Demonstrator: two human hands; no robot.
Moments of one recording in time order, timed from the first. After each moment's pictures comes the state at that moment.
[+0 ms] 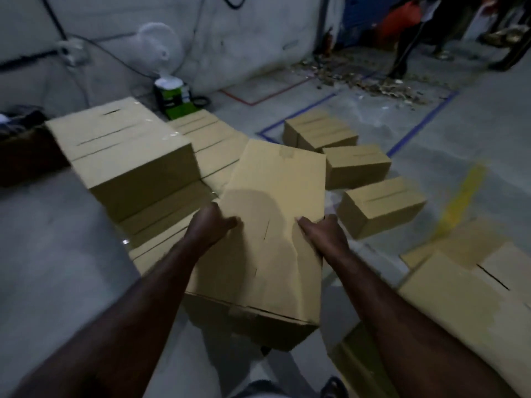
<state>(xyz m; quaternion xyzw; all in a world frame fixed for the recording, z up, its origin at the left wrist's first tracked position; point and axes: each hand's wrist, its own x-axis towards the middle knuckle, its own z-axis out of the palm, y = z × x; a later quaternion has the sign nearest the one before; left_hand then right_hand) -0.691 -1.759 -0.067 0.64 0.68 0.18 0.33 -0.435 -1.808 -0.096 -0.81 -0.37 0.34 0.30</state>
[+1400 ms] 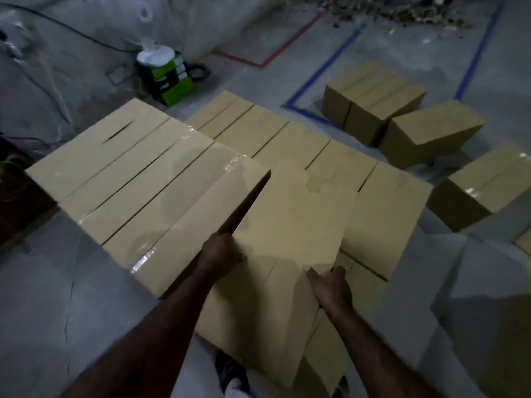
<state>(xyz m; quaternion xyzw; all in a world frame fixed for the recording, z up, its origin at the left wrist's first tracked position) -1.063 -1.254 -0.227 0.72 0.63 -0.05 0.29 -0.855 -1.399 -0.270 -0.87 -0.16 0.40 0.24</state>
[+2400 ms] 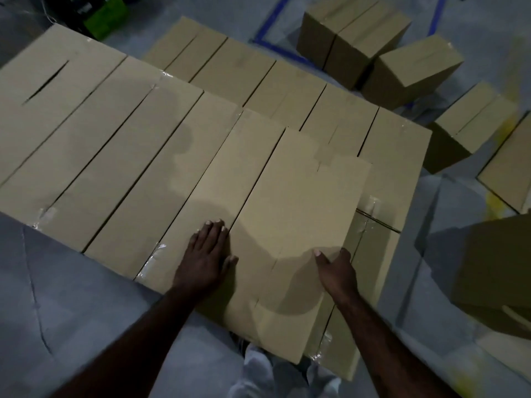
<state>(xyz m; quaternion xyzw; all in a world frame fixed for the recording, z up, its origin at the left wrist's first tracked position) -1.222 -1.200 -0.359 0.90 0.38 -0.04 0.18 -0.963 -1.357 -0.324 -0.91 -0.10 0.35 0.21</state>
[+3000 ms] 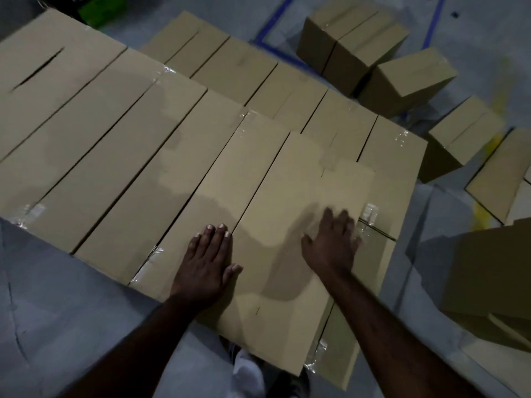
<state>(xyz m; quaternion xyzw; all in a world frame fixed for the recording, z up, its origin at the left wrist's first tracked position) -1.225 -1.206 -0.376 0.93 0.35 -0.03 0.12 -0.959 -1.294 -0.321 -0.93 -0.33 0.17 -0.02</state>
